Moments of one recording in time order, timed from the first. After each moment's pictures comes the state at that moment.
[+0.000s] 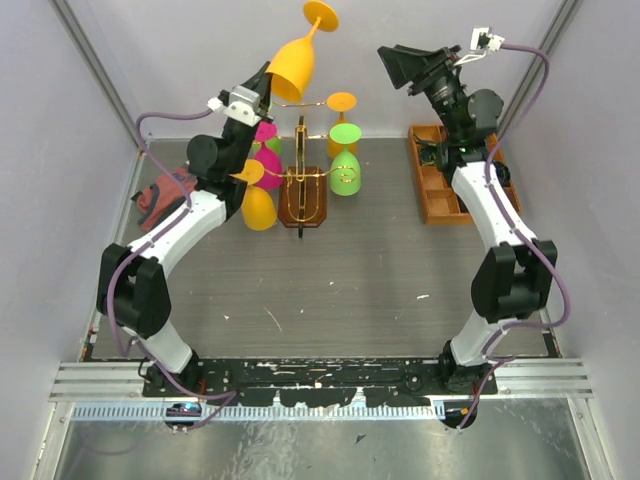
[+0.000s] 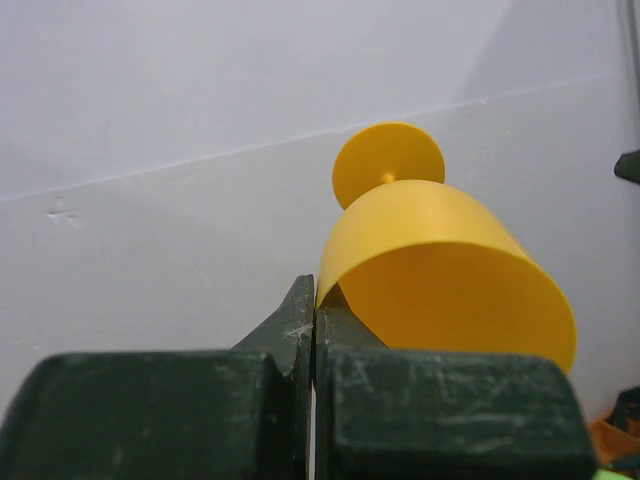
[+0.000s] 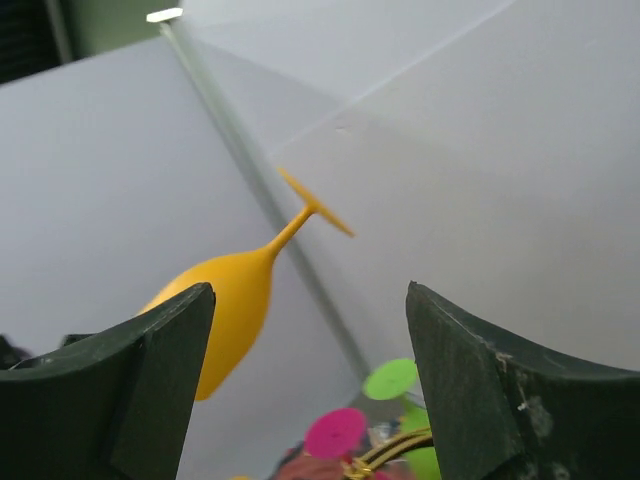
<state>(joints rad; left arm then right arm) -0.45 1.65 1.37 1.00 0.10 0.25 0.11 1.67 1.58 0.69 -0.44 0.80</state>
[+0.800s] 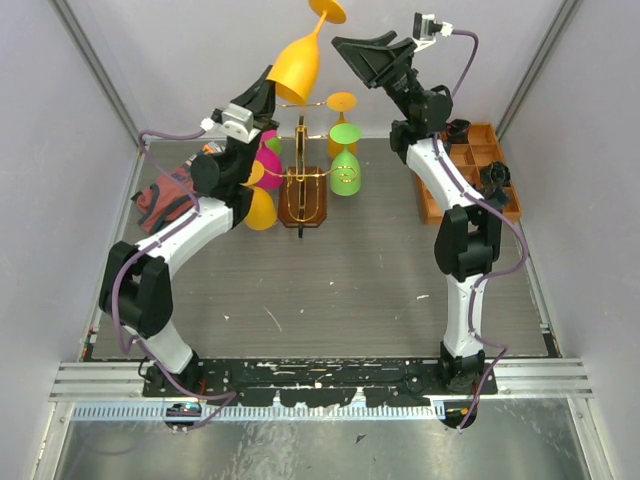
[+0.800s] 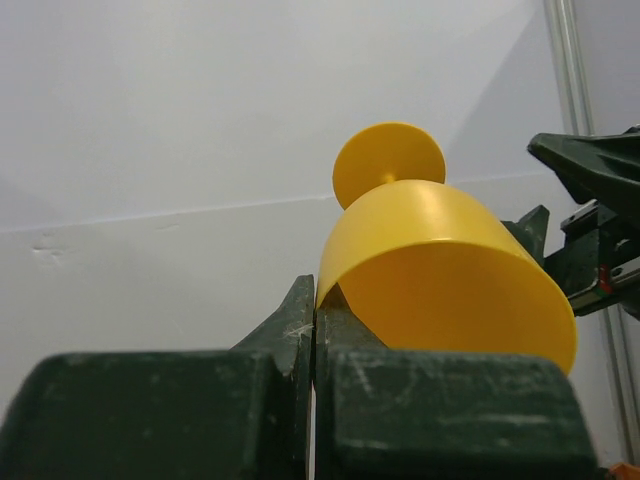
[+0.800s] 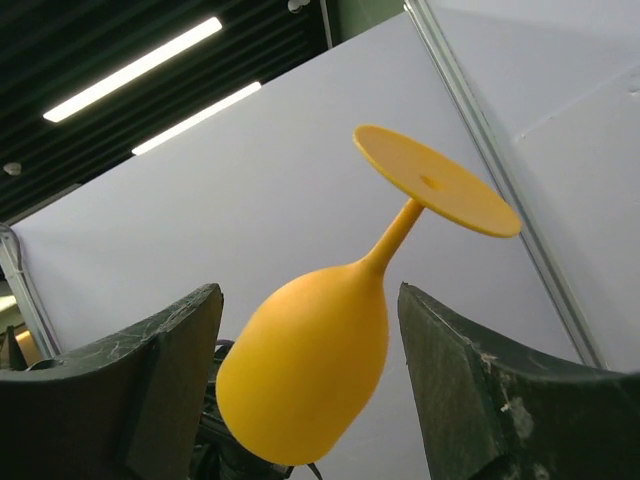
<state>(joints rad) -0.48 1.68 1.31 1.28 0.05 0.16 0.26 2.11 2.00 1.20 -0.60 1.43</state>
